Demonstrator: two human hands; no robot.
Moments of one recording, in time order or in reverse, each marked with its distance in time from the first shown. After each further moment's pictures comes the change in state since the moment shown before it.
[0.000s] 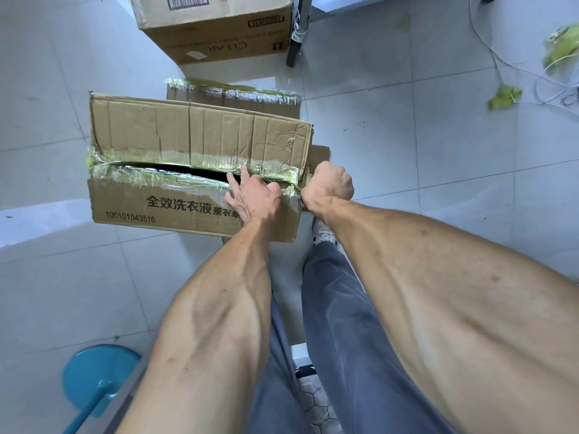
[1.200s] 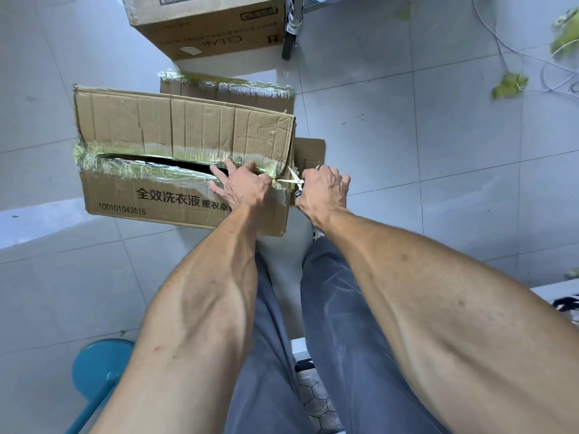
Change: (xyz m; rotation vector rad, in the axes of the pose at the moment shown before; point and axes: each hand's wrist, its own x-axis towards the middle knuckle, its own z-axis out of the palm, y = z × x) left_hand 0.019 0.012 -0.009 0.201 -0.093 -0.095; right_hand -0.004 0.033 0.003 -0.060 -0.111 -0.347
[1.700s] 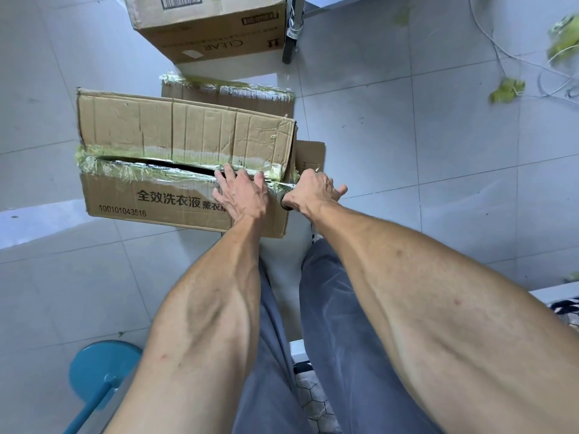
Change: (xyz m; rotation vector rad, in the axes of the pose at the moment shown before) left_hand -0.007 -0.014 0.018 0.004 0.227 0.081; right_hand 0.007 -0.023 -0.005 0.130 -0.160 0.216
